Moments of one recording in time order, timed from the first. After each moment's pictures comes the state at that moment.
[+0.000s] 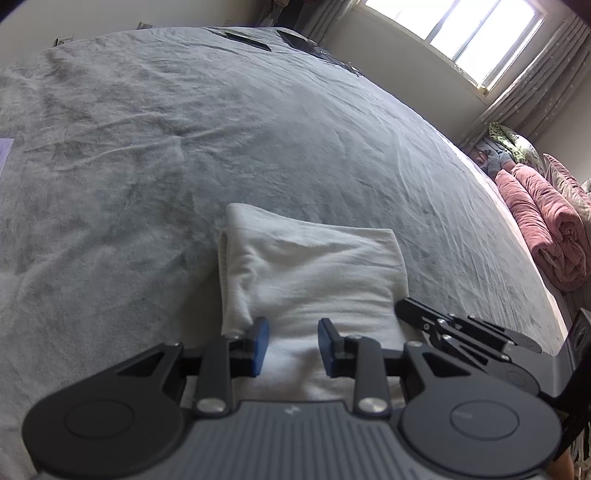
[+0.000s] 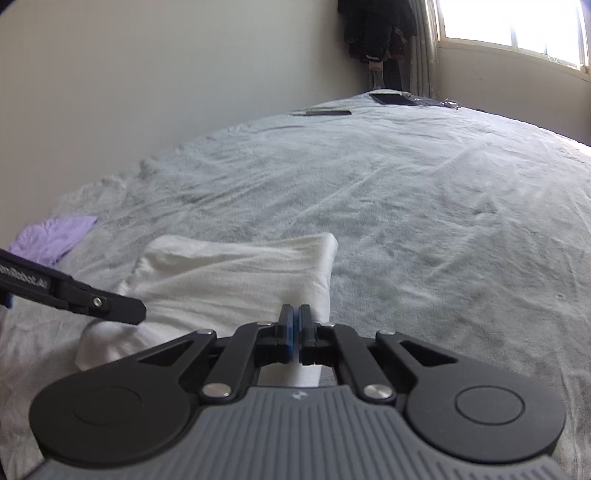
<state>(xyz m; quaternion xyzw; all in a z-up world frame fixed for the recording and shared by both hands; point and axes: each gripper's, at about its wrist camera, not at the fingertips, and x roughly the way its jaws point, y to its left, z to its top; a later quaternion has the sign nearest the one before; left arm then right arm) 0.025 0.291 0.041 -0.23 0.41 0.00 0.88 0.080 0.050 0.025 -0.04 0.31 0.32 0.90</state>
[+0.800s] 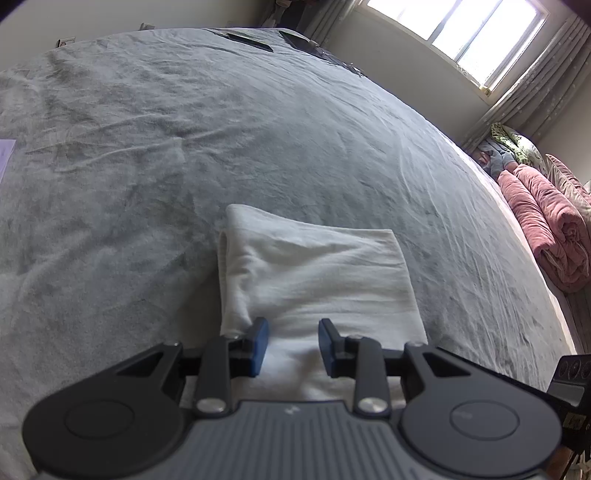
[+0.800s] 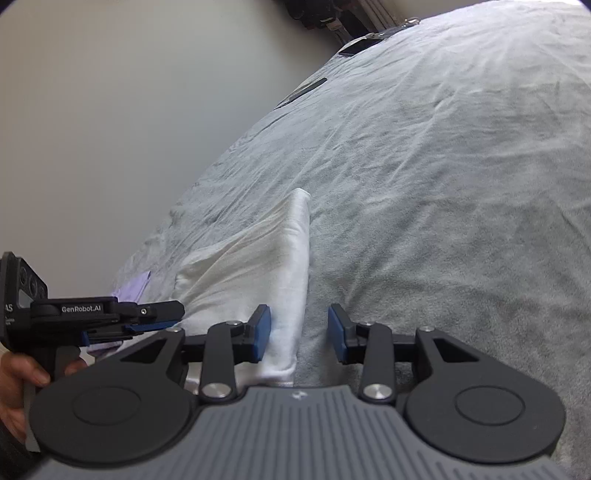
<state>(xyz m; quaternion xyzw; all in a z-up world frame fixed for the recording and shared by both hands) 0.025 0.290 0.043 -0.23 0.41 0.01 0.88 0.080 -0.037 0.008 0.22 0.39 0.36 0.82</state>
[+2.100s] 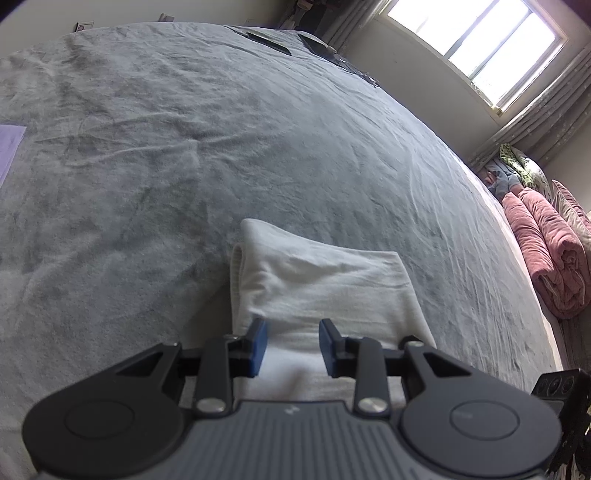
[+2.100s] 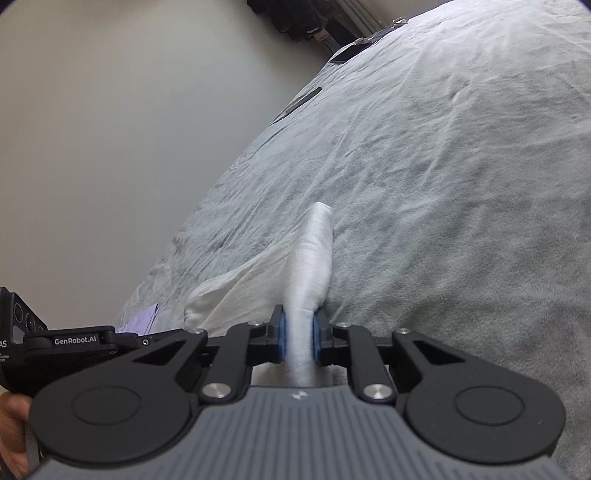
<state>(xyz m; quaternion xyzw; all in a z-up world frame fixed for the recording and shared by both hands) 0.027 0.301 0.050 -0.27 0.40 0.02 0.88 0.083 0.012 0.021 0.24 0.37 0.34 0.83</state>
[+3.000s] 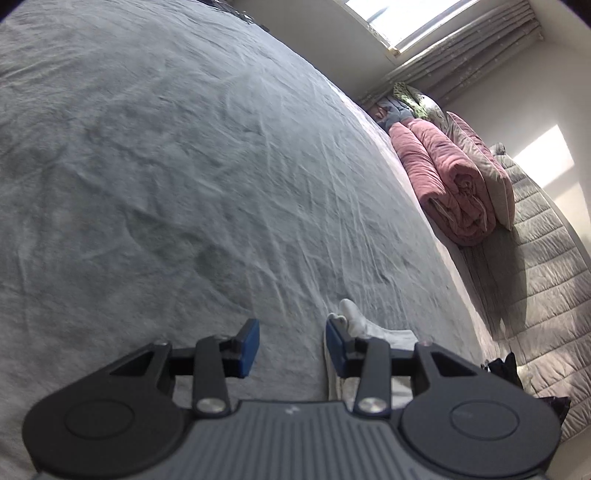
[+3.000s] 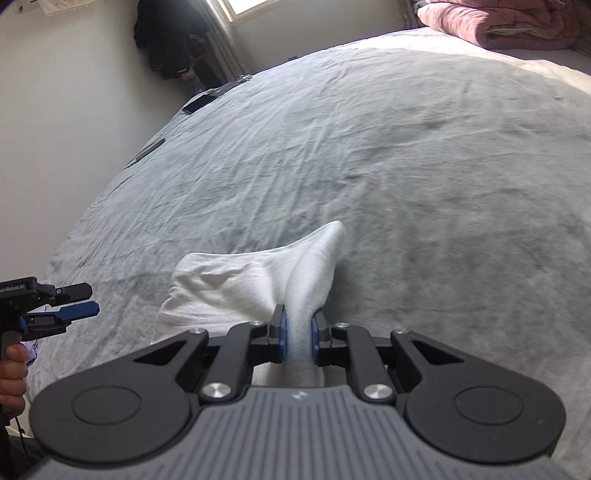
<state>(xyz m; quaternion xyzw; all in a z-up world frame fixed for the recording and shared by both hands) 0.025 0.124 0.055 -0.28 0.43 -0.18 0.84 -0.041 -0.267 0.060 0.19 0.39 0.10 0.90</state>
